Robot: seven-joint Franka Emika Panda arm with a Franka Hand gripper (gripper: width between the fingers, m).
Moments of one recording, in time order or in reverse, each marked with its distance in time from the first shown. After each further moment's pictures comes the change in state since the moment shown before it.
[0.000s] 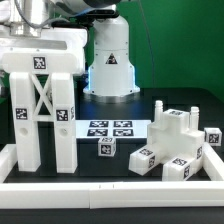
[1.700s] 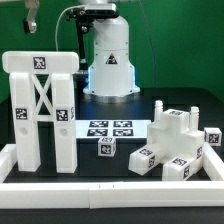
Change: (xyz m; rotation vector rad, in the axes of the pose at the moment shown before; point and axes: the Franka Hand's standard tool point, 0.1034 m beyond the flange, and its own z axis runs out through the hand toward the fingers) arm 0.101 0.004 -0.071 0.137 -0.623 0.009
